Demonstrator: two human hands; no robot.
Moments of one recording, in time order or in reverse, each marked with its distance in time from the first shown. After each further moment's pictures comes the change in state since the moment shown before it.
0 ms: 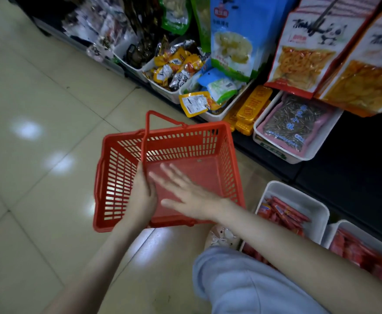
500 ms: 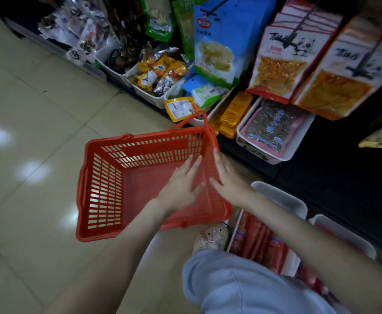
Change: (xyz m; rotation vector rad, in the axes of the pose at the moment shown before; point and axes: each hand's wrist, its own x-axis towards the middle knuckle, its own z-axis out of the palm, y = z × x) left_hand 0.023 0.048 0.076 0.153 -0.510 0.449; right_hand -0.056 0.085 -0.038 -0.083 0.305 0.463
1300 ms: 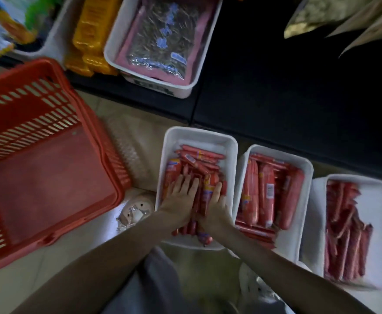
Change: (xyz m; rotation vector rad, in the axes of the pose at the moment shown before) left_hand 0.039 0.056 0.303 0.494 -0.730 0.050; right_hand -0.141 0.221 0.156 0.238 -0.002 0.867
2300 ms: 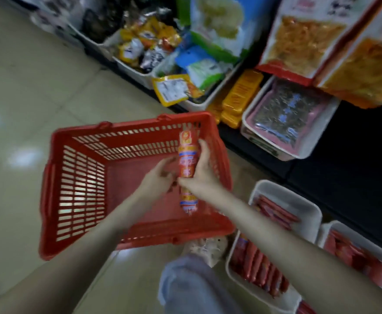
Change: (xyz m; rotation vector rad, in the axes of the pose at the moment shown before) left_hand -0.168 -0.231 -0.122 -1.236 0.639 -0.471; right_hand -0.055 -0.336 -0.020 0.357 -0.052 -0.675
